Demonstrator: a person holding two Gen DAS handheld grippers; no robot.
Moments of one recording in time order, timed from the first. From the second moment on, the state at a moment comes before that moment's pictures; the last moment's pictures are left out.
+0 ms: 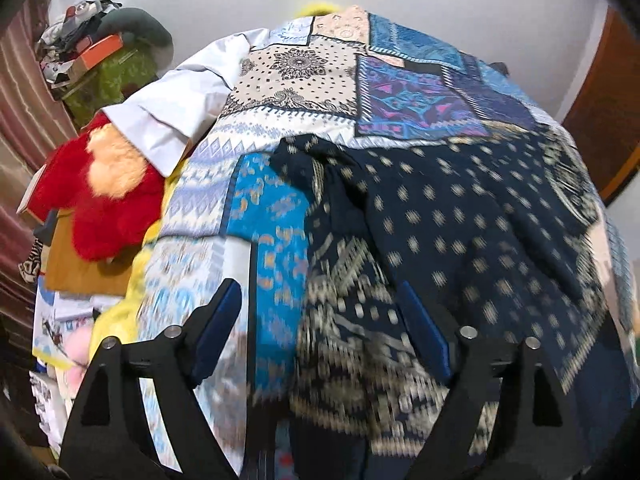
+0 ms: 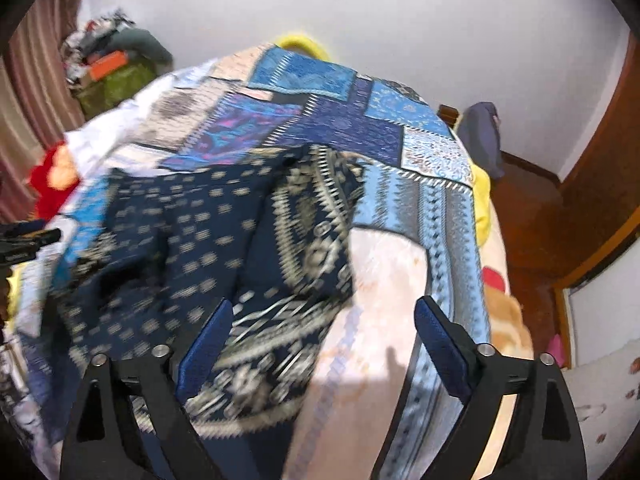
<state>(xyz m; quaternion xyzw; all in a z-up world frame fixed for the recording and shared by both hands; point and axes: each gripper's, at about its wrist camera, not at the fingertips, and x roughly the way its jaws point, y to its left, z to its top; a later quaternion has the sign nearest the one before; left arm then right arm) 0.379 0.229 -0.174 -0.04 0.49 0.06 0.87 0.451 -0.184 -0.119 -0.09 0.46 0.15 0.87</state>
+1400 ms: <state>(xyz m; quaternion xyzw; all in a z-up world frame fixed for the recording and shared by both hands) 0.197 0.176 -0.272 -0.17 0.57 -0.03 0.80 0.255 -0.178 -0.167 0.01 0.50 0.31 0.81</state>
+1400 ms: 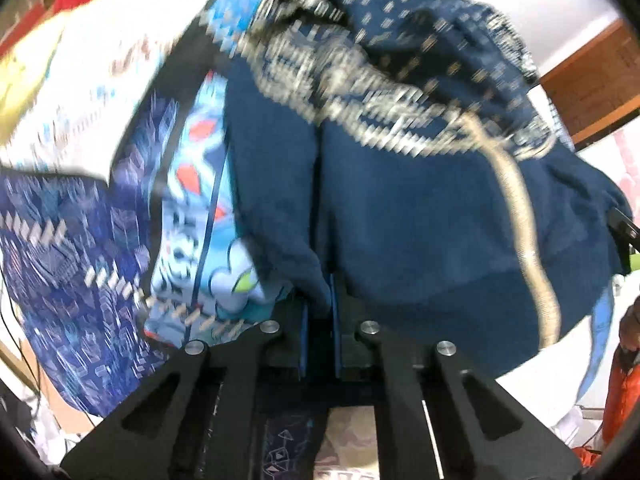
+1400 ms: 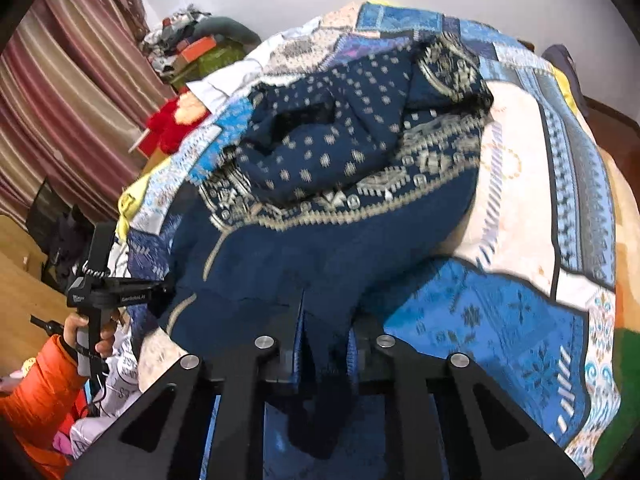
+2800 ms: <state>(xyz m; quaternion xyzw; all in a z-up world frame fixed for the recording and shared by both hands) 0.535 0.267 -0.246 -0.01 0.50 0.16 0.85 0.607 -0.188 -0.173 0.04 0.49 0.22 0.84</state>
